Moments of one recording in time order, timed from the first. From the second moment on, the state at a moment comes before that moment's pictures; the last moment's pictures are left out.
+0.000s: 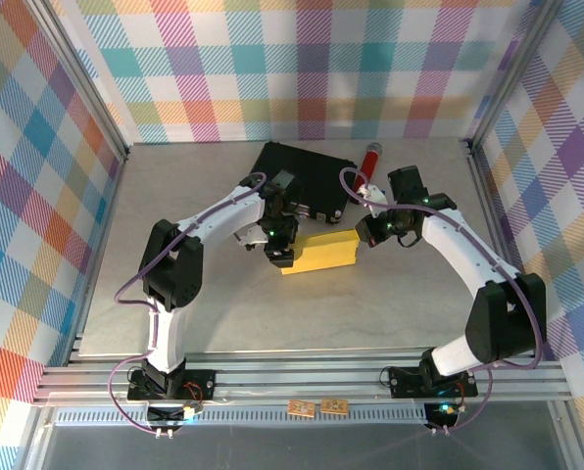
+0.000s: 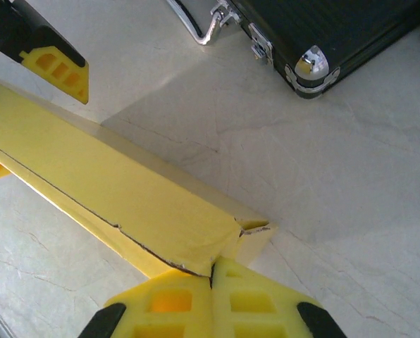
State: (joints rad) left arm -0.60 2.02 1.69 -1.10 0.29 -2.09; right arm 0.28 1.48 1.18 -0.77 -0.43 -0.21
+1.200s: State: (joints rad) left arm -0.59 2.04 1.72 -1.11 0.30 -2.09; right arm 0.28 1.61 1.42 -1.05 -0.44 -0.10
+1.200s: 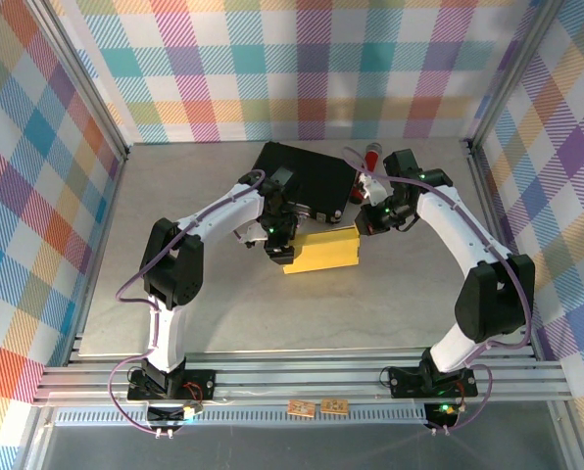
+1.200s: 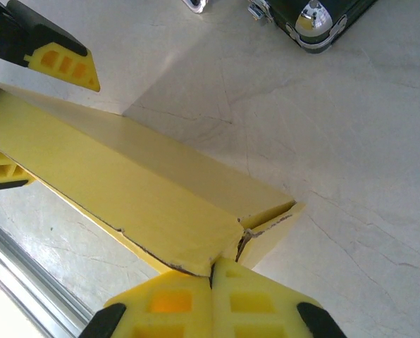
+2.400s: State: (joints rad) left arm -0.59 2.04 1.72 -1.10 0.30 -2.09; right arm 0.30 1.46 1.16 -0.84 -0.40 -0.10
